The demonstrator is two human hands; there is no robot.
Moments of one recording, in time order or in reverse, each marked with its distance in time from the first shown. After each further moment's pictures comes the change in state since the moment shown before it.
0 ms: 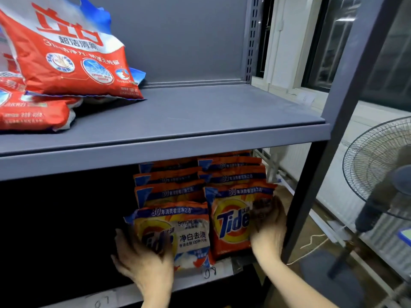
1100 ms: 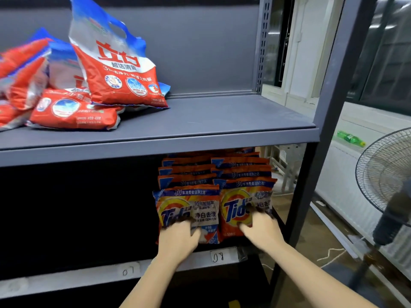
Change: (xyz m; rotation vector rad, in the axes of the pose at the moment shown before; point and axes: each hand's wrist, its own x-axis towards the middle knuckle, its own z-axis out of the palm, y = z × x) left_hand 0.016 0.043 -0.051 0.315 -0.610 0.291; right_hand -0.009 -0.038 -0.042 -0.385 -0.596 -0.276
